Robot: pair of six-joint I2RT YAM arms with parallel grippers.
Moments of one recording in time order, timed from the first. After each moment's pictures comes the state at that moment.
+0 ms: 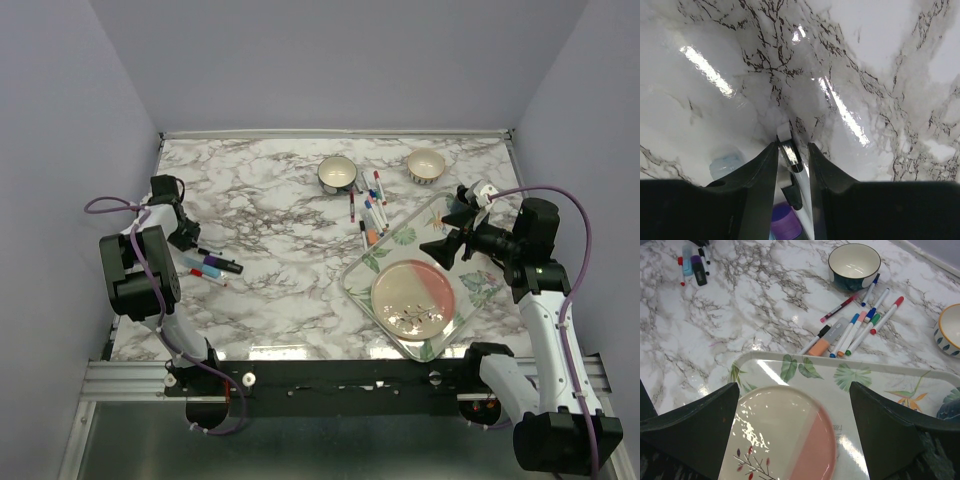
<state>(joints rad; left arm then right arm) 0.26 1.76 1.09 -0.46 -0.15 -0.74 -0.09 0.84 0.79 -0.40 -0.94 -0.34</state>
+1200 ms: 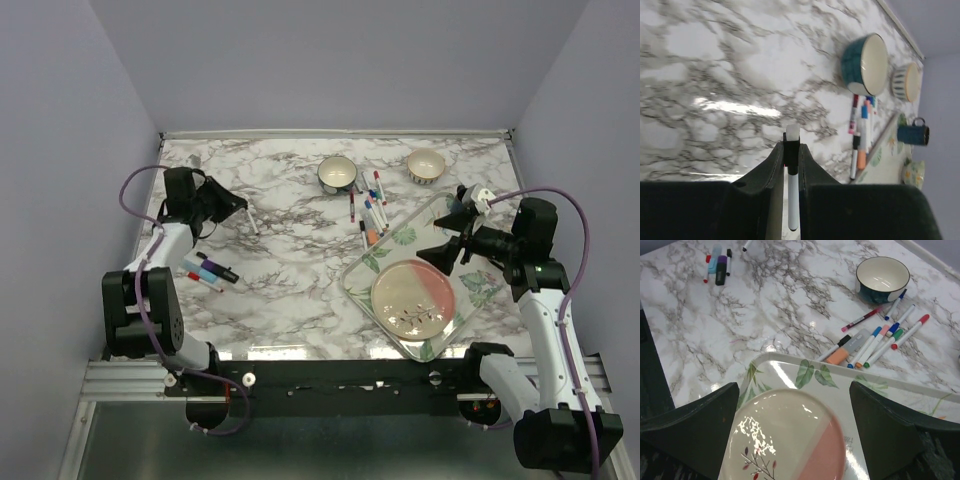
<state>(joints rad) 0.12 1.52 0.92 -0.01 0.45 -0.69 -0.09 0.86 0.79 -0.41 -1.05 -0.40</state>
